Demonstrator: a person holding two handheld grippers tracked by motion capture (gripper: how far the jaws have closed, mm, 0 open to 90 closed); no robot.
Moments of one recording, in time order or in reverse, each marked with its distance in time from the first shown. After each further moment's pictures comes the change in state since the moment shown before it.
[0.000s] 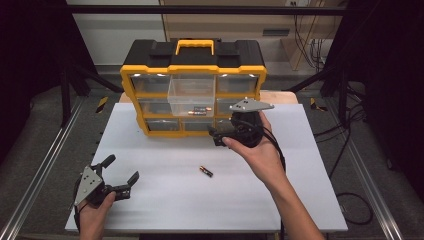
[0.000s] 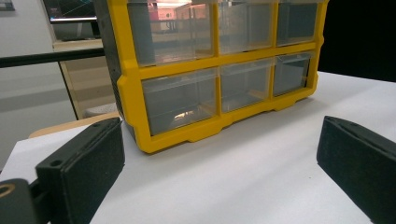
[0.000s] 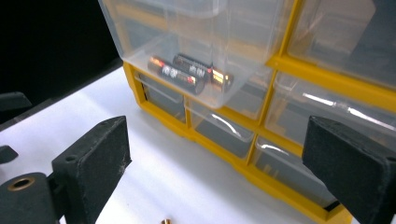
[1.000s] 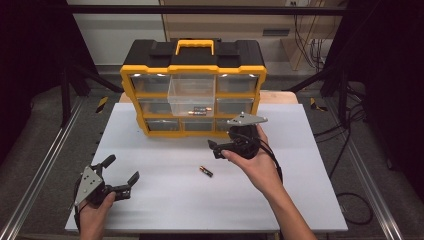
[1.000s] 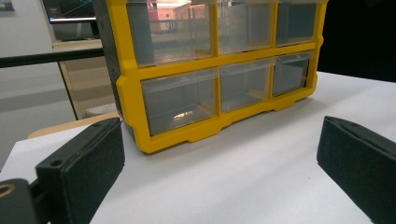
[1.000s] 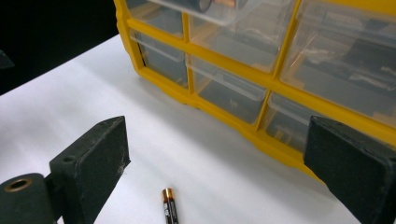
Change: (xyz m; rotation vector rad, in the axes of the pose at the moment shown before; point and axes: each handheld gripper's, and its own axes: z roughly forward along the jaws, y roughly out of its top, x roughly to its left) left arm 0.000 0.000 0.000 0.000 -0.001 0.000; right arm 0.002 -0.038 0.018 0.078 0.010 0.012
